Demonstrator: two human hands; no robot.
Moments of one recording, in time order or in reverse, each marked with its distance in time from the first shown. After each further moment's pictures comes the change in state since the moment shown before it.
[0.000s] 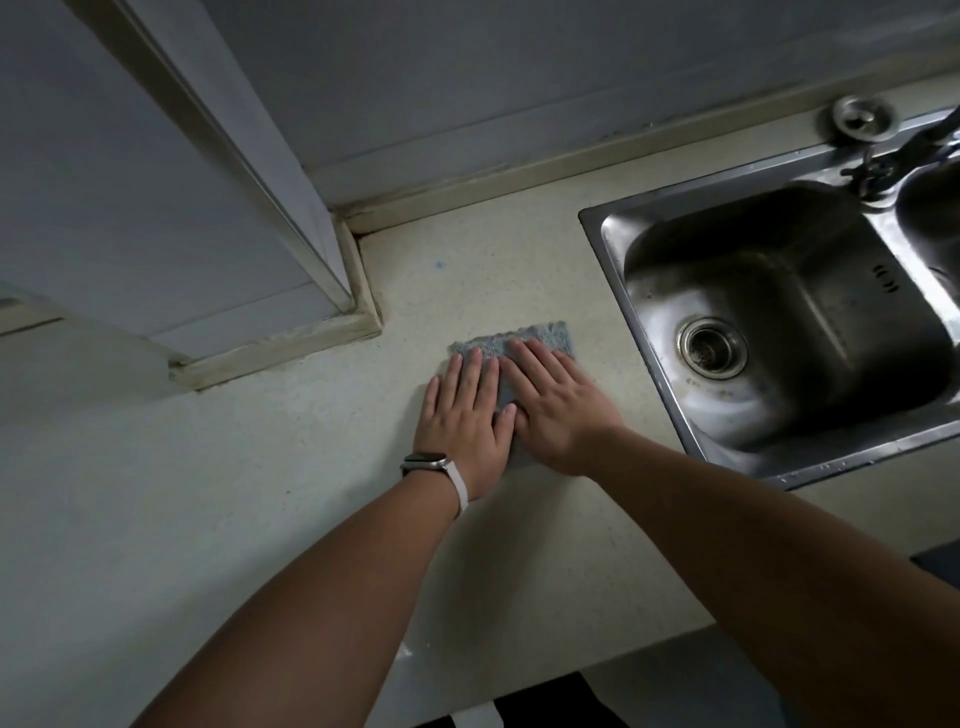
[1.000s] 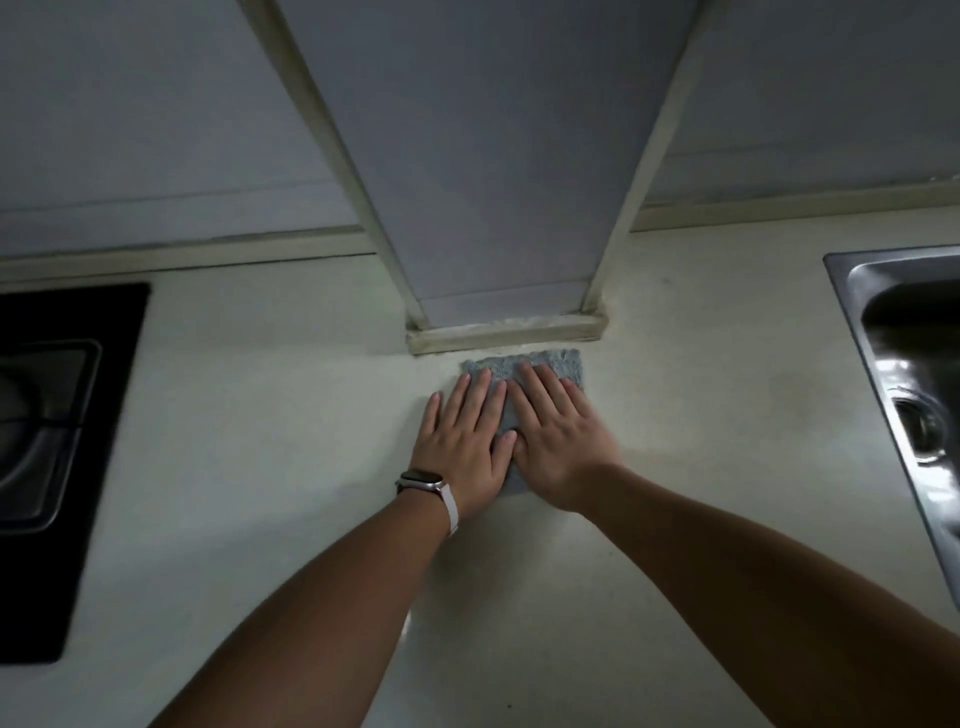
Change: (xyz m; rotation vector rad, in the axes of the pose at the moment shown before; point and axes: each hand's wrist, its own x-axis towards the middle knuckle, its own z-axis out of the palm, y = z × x) left_hand -0.083 -0.215 -0.028 -0.006 -0.023 -0.145; right_hand 0.097 -0.215 0.013 -0.042 -0.073 -0.115
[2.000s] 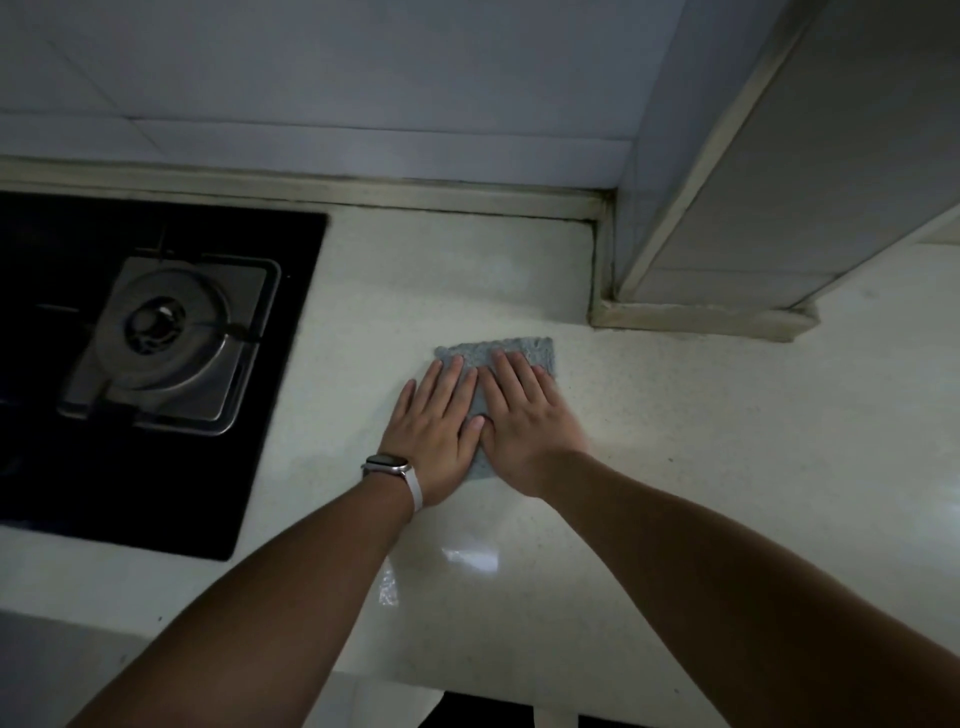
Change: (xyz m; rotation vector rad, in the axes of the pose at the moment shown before) left_hand -0.102 -0.203 -0.010 -0.073 0.030 -0.148; right_hand 0.072 -0.215 0.012 -0.028 -0.025 -0.157
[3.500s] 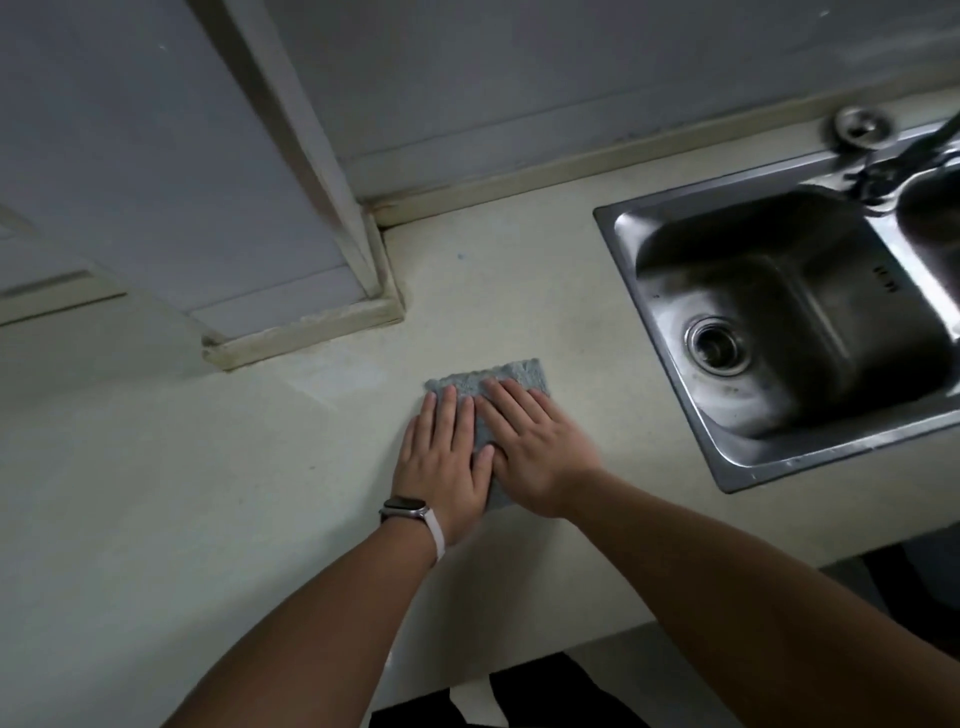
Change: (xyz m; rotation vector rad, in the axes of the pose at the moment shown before) left_hand 0.023 0.395 0.059 0.046 -0.004 0.269; right_hand -0.265 0.308 0.020 0.084 0.089 0.214
